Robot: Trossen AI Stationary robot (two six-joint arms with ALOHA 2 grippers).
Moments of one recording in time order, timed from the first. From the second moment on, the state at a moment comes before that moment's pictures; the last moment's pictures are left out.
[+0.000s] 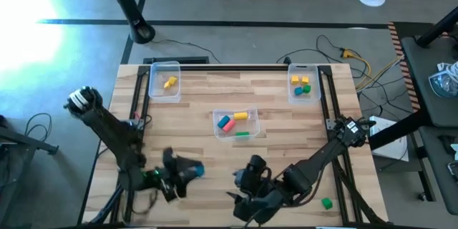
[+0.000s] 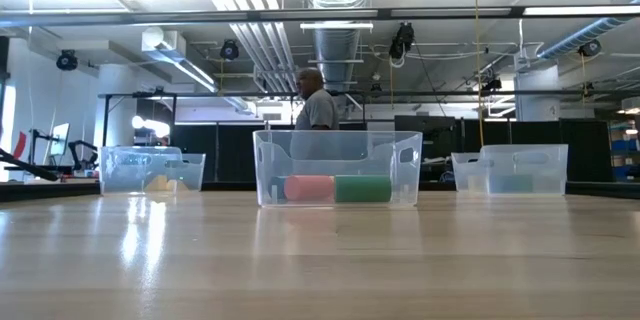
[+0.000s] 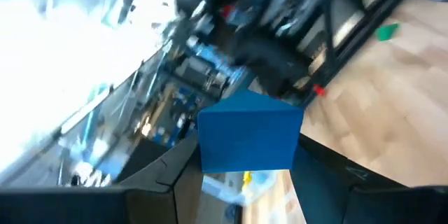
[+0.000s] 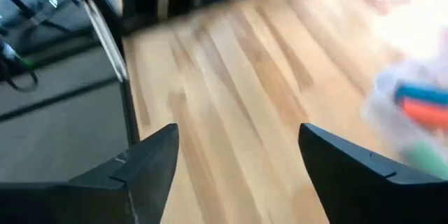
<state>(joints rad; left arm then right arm) -0.88 1.40 0.80 0.68 -1.10 1.07 0.64 2.03 2.05 -0.90 0.60 0.83</state>
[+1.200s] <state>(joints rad) 0.79 1.12 0.74 -0.28 -0.31 0.15 0.74 2.03 1.95 -1.05 0.57 0.98</state>
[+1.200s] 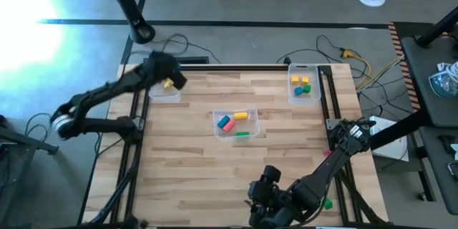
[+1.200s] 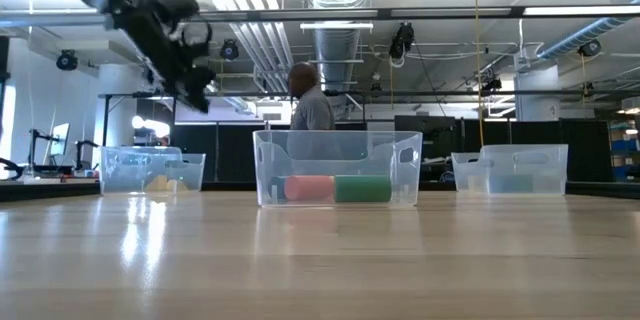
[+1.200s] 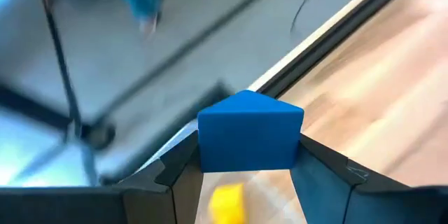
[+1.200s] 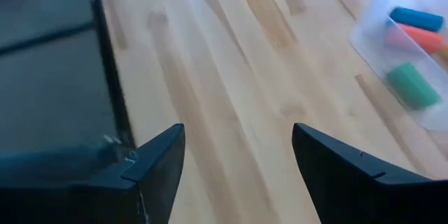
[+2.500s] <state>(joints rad) 1.02 1.79 1.14 -0.92 -0.17 0.05 0.85 1.69 1.64 -1.50 0.67 1.48</state>
